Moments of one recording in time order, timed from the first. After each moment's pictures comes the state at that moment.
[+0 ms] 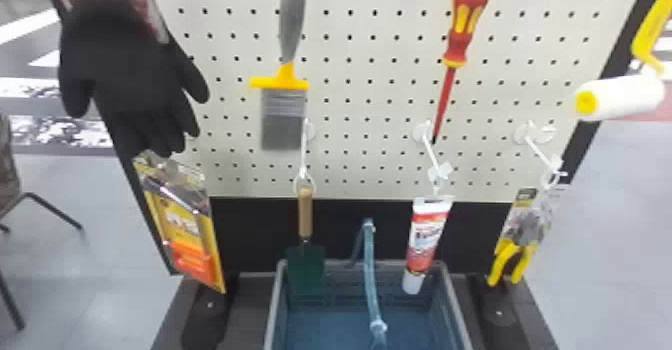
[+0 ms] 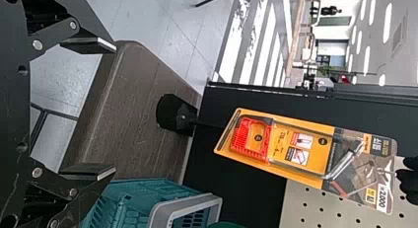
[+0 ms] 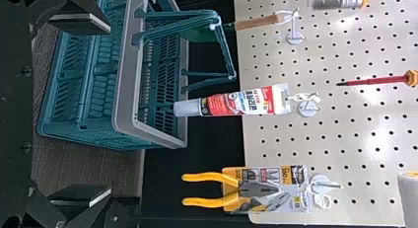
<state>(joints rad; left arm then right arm) 1.14 0.17 -0.23 -2.12 0.14 -0.35 0.45 1.01 -0.07 -0.06 -2.04 -0.16 -0.40 0.39</state>
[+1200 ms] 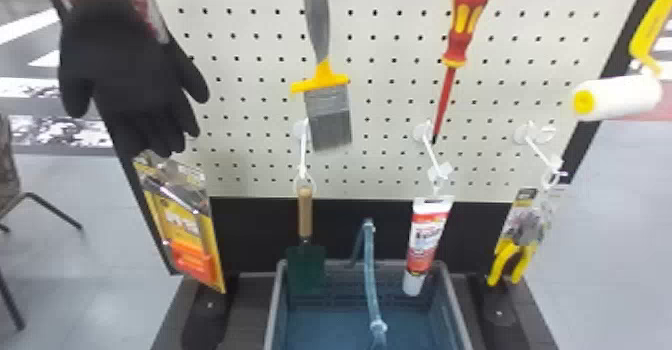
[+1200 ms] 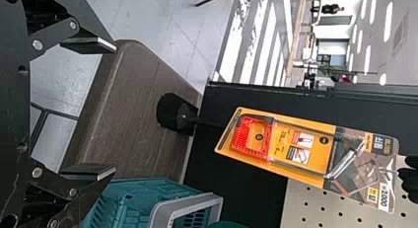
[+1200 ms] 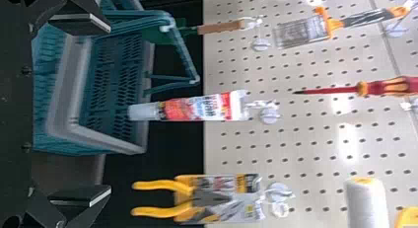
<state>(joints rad) 1.13 0.17 -0.23 -2.12 0.14 -0.34 0.45 0.99 -0.07 -0.06 -2.21 -0.15 -0.31 0.39</state>
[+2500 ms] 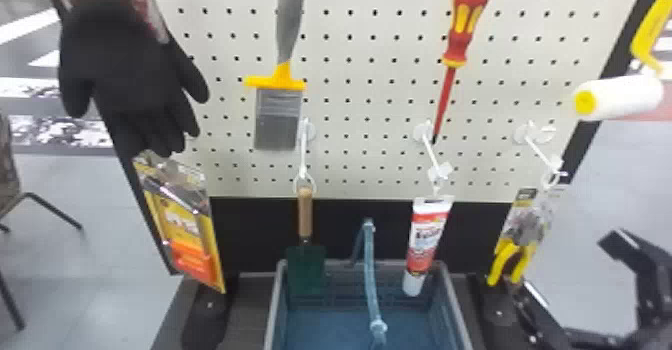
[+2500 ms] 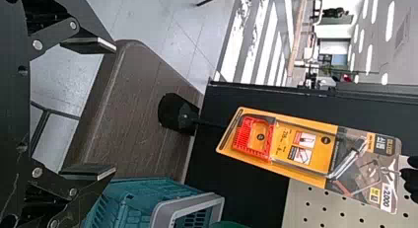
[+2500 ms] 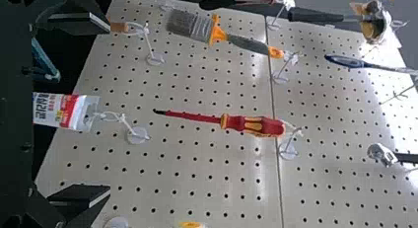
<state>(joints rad) 1.13 0.17 -0.23 -2.12 0.14 -0.34 0.45 0.72 -0.08 -0.14 -2.51 -0.14 -0.05 0.53</state>
